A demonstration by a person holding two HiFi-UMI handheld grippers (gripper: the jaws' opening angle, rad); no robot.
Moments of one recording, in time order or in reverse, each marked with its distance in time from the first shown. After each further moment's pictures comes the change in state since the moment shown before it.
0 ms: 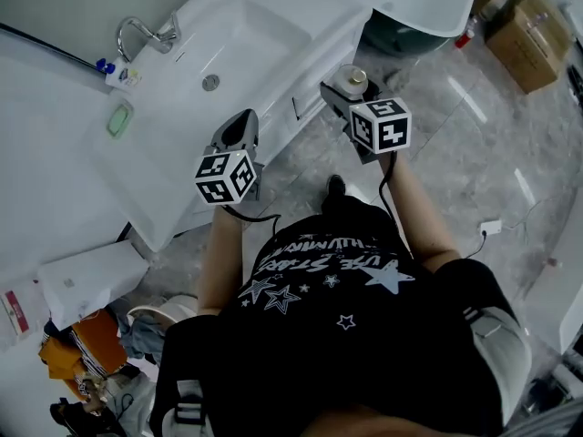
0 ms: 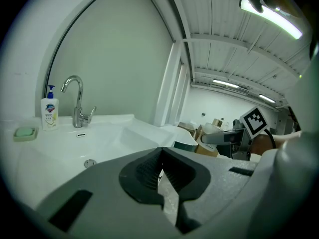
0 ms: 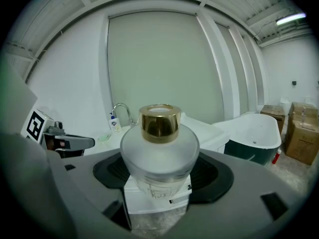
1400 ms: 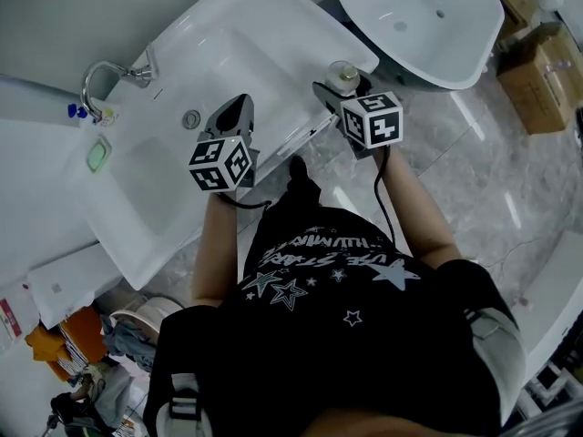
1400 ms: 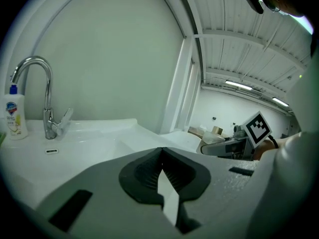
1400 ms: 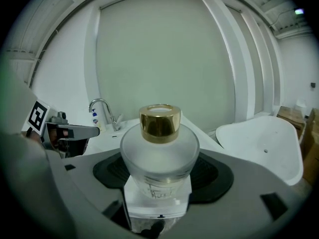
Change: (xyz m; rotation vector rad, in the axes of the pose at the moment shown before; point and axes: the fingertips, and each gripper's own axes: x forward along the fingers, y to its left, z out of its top) left arm 0.213 0.053 0.080 -0.057 -0.028 0.083; right arm 0.171 -0.141 0.068 -0.062 0.105 0.105
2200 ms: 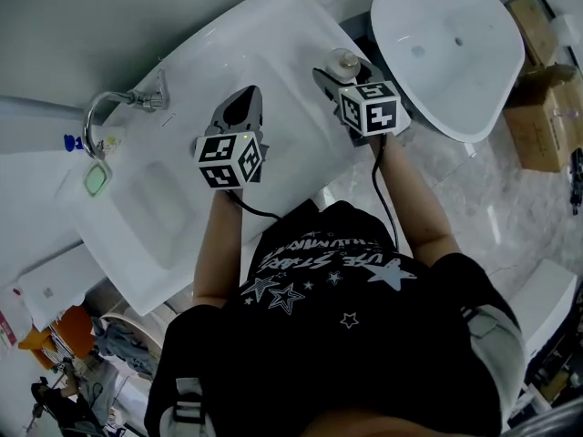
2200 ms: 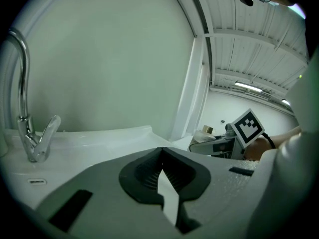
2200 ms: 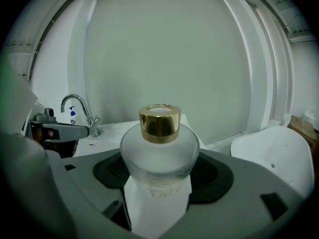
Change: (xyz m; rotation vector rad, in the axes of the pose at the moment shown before) left arm 0.109 0.106 0.056 -0.025 -0.023 0.063; right arm 0.178 -0.040 0.082 -0.066 0.051 0.014
